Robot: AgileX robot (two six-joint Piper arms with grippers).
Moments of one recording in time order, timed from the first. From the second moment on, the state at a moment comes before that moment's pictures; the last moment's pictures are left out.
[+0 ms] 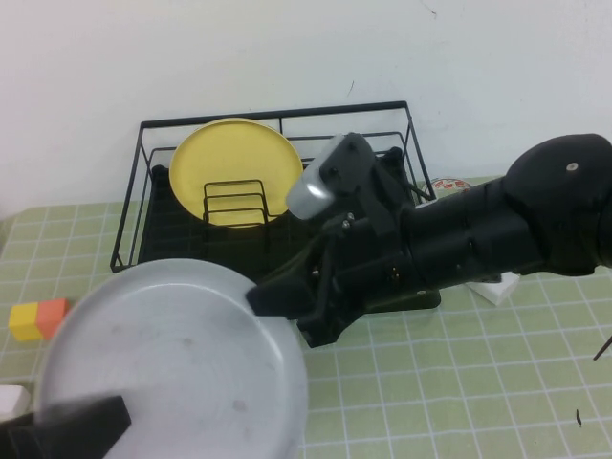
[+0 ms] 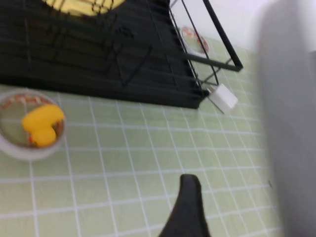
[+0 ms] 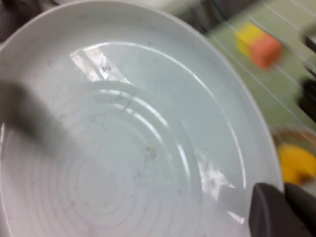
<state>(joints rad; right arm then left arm) 0.62 1.70 -1.22 1.24 0.73 -1.28 -0.03 0.45 -0.41 -0.89 0.71 0.34</state>
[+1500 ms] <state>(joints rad) 0.49 1.41 -1.20 0.51 1.16 -1.27 -0.03 1.14 -0.77 -1.69 0.44 2.72</state>
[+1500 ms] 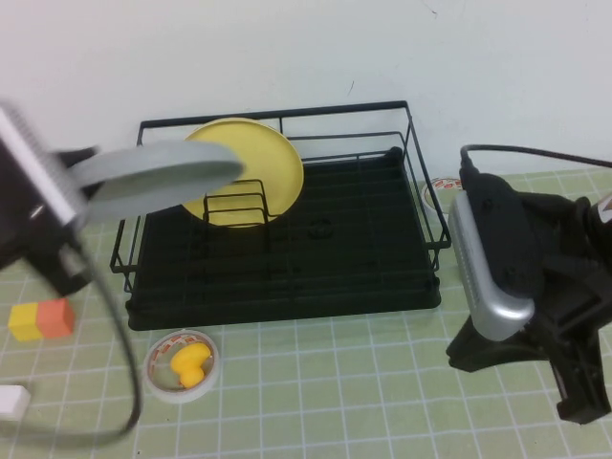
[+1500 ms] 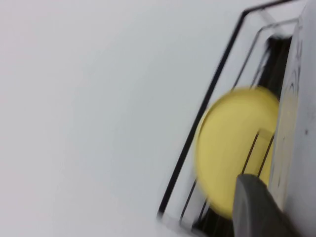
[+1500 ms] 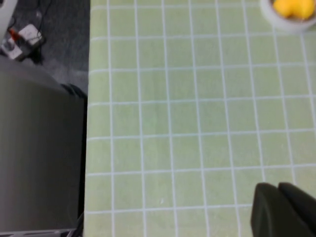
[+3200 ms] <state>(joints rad) 0.48 1.41 -1.20 0.48 1.20 -1.09 -0.14 1.84 -1.33 -1.69 0.47 2.83</state>
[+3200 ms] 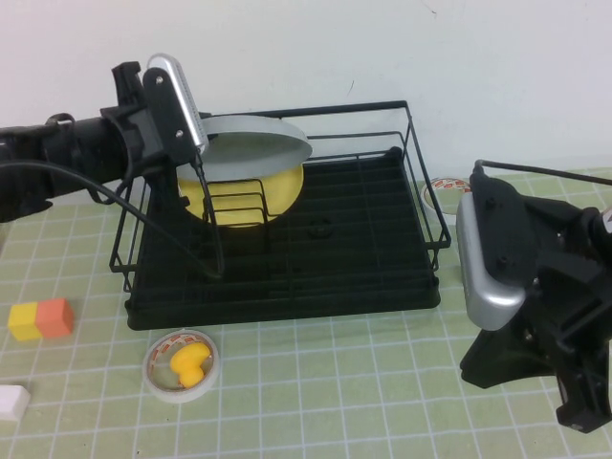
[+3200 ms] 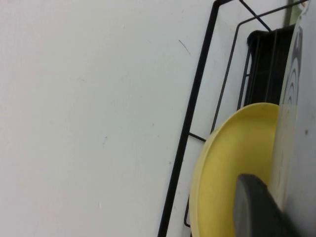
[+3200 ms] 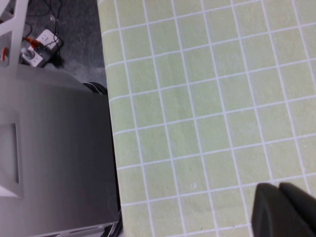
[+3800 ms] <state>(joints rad) 0.48 1.41 -1.20 0.48 1.20 -1.10 -0.14 1.98 -1.36 -1.69 0.43 2.79</state>
